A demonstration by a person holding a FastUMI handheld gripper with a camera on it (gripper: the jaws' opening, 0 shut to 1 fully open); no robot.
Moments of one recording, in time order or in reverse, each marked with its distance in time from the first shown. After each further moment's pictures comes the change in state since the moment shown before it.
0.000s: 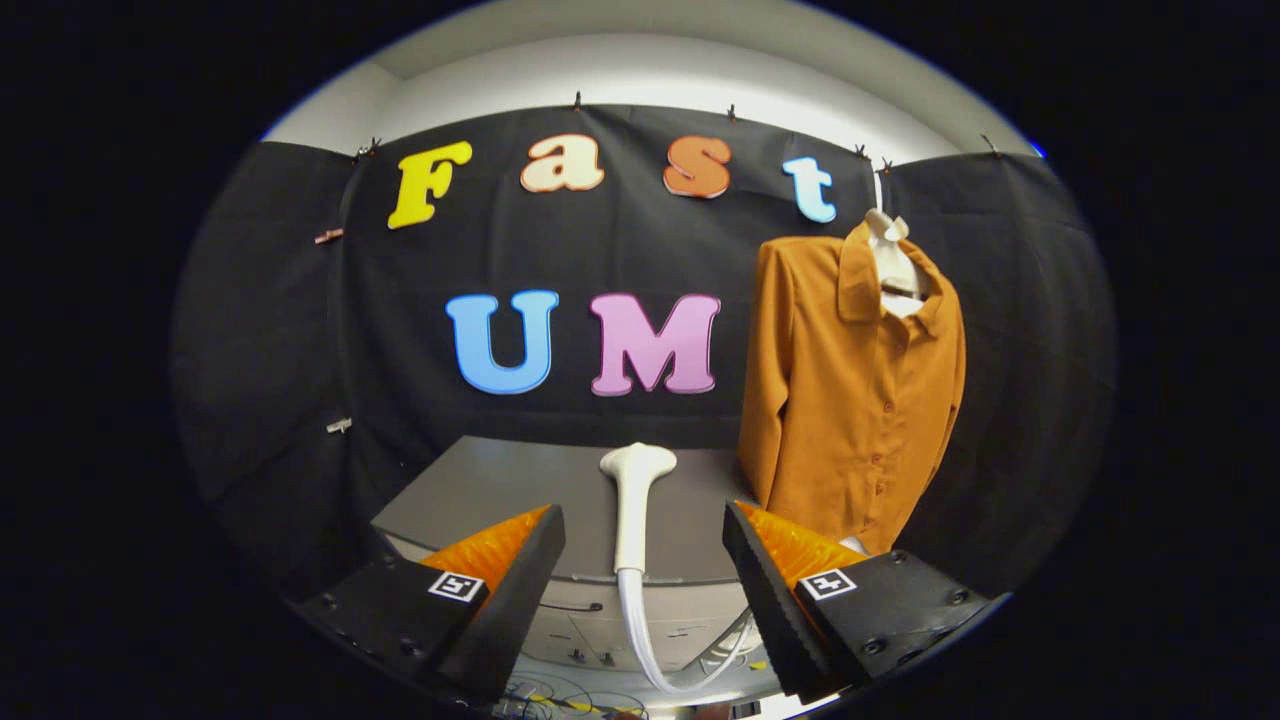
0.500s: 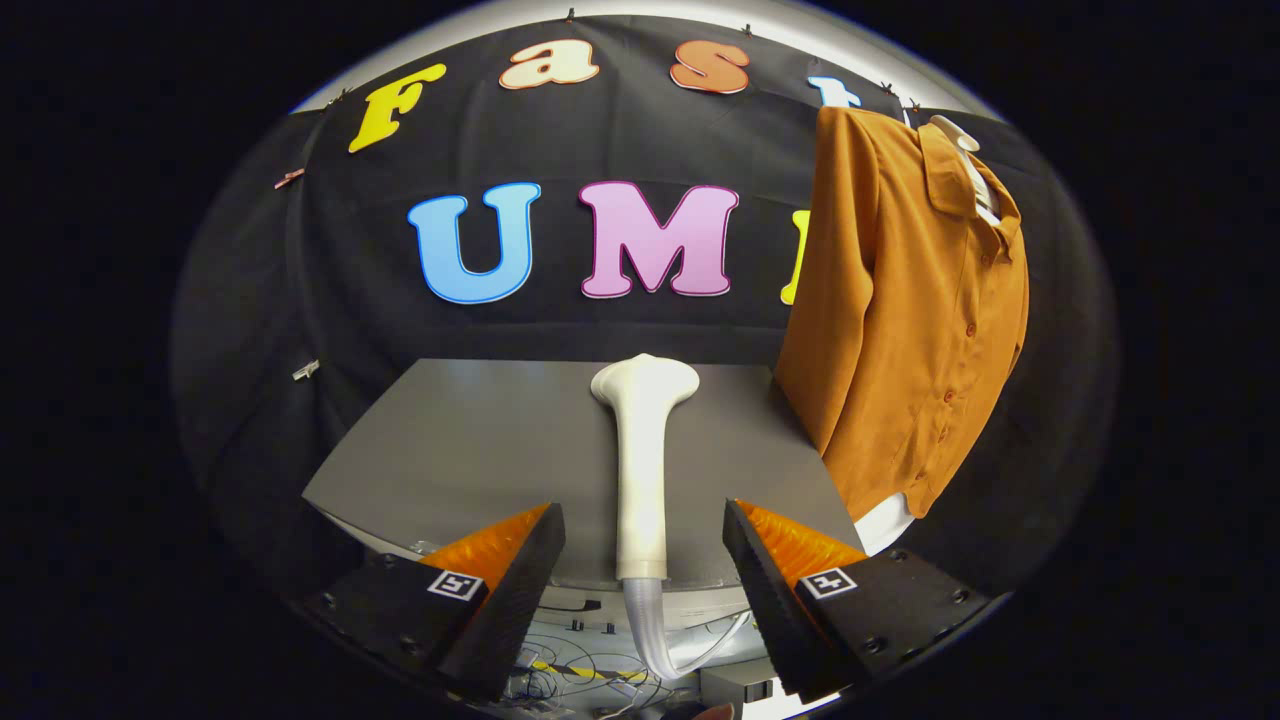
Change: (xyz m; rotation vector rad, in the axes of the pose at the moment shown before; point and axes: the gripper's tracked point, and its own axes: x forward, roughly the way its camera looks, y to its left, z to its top) arm 0.114 0.014 -0.074 0.002 0.238 -0.031
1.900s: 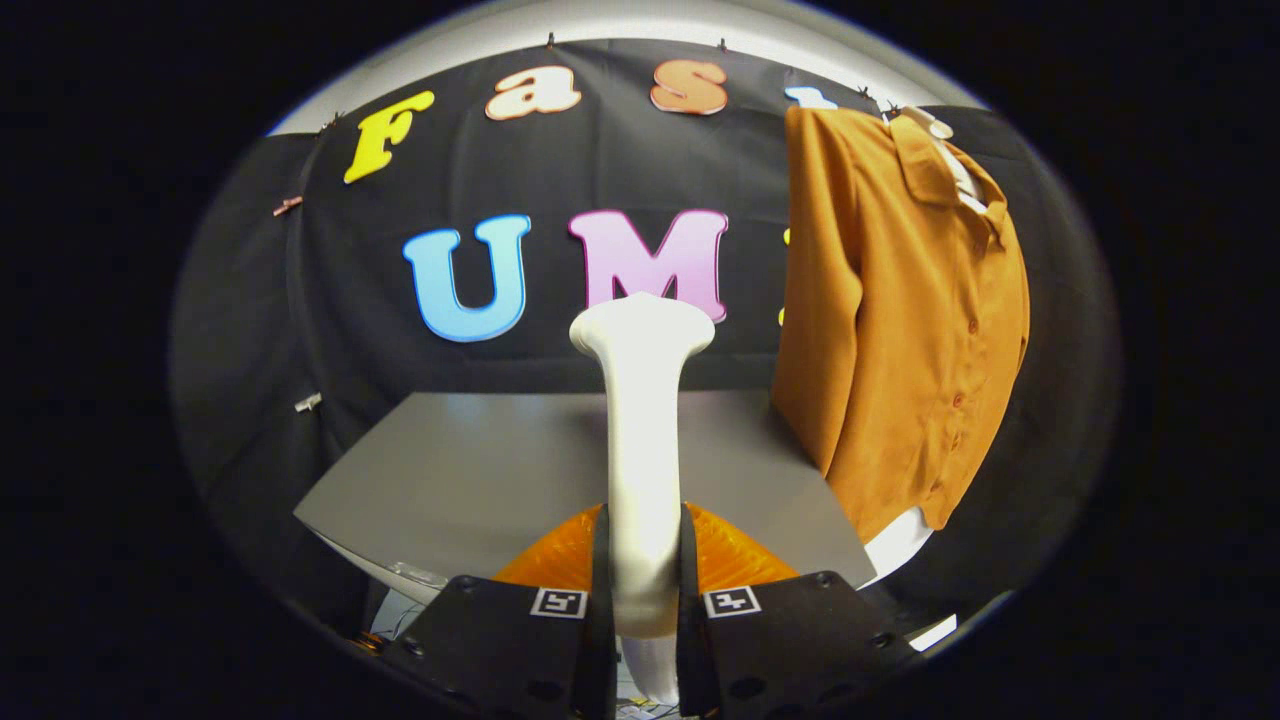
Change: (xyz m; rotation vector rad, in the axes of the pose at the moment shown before) arm -0.023 -0.021 0.027 0.063 -0.197 0.025
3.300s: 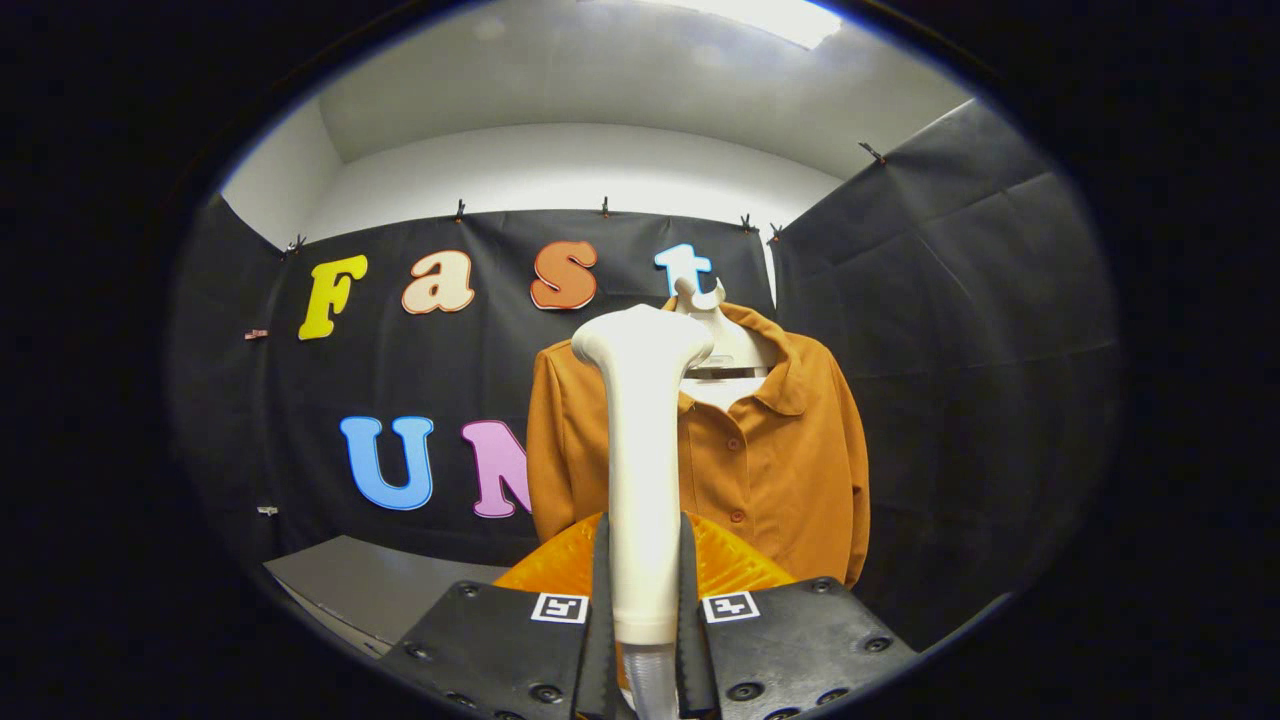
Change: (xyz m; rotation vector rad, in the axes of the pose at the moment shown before) arm -0.081 -0.228 0.124 0.054 -0.503 -0.116
